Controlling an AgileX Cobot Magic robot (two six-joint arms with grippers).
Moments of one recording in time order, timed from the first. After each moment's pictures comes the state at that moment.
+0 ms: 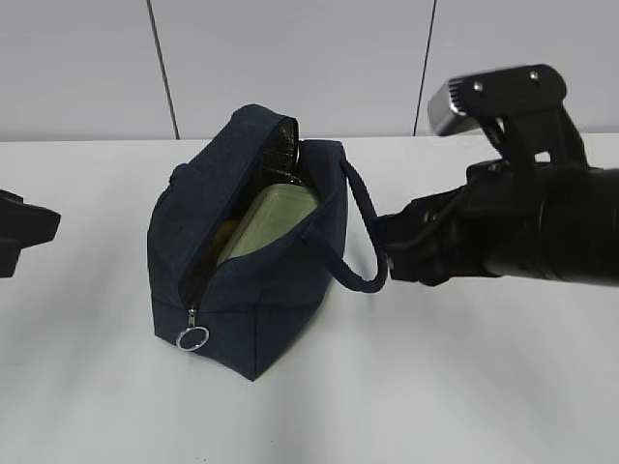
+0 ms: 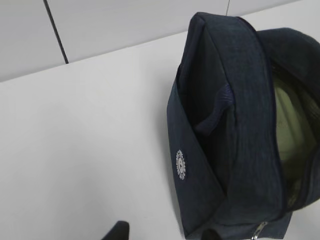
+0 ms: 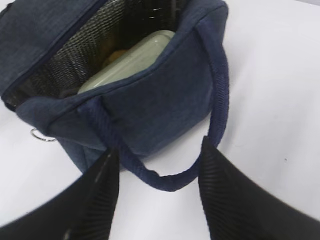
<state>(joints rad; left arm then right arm) -0.26 1.01 -0.64 -0.35 0.43 0.48 0.58 1.29 -0.69 0.06 0.06 0.04</state>
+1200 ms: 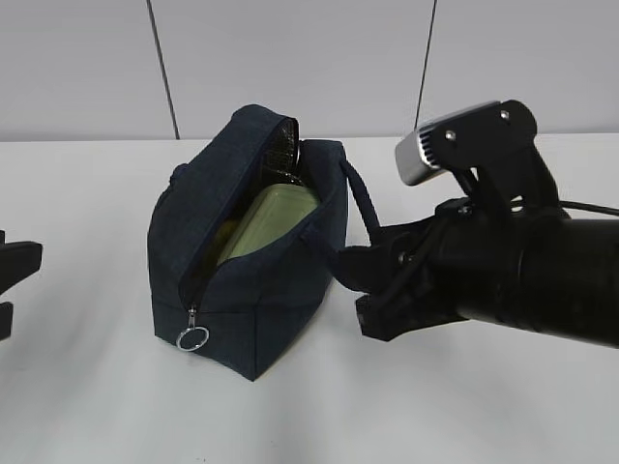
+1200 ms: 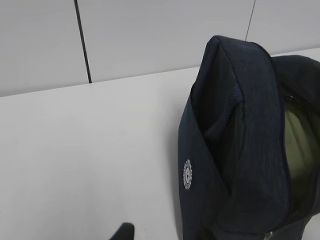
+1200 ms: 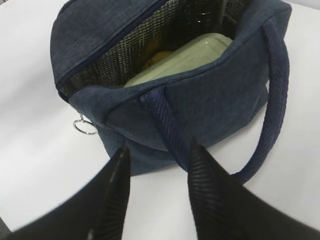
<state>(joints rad) -0.38 0.85 -0.37 0.13 0.10 -0.13 0.70 1.29 -0.62 0.05 -0.07 0.04</state>
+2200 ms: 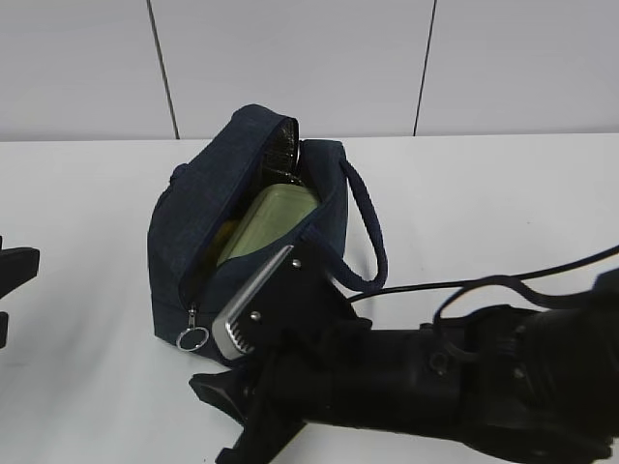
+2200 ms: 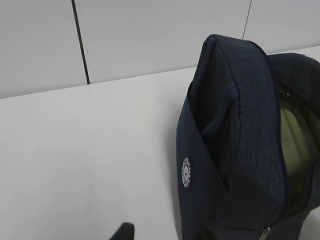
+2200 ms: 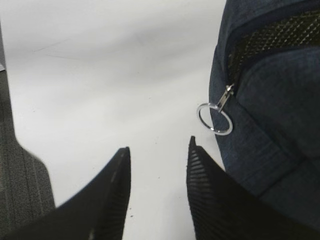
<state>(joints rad) -0.39 0.84 -0.36 0.14 0.10 -0.13 0.83 1.77 -0.70 -0.41 -0.51 0.27</state>
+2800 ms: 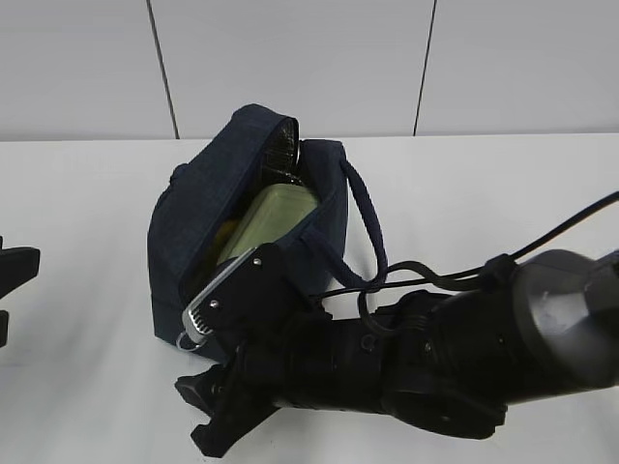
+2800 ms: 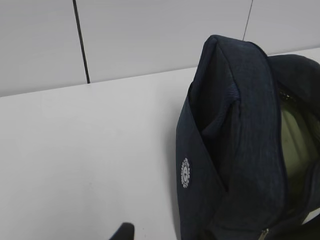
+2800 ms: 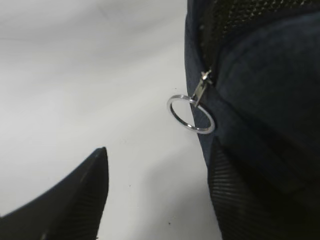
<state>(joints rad) -0.39 0.84 -0.36 0.13 0.10 -0.13 0.83 1.92 -0.85 -0.36 -0.40 0.28</state>
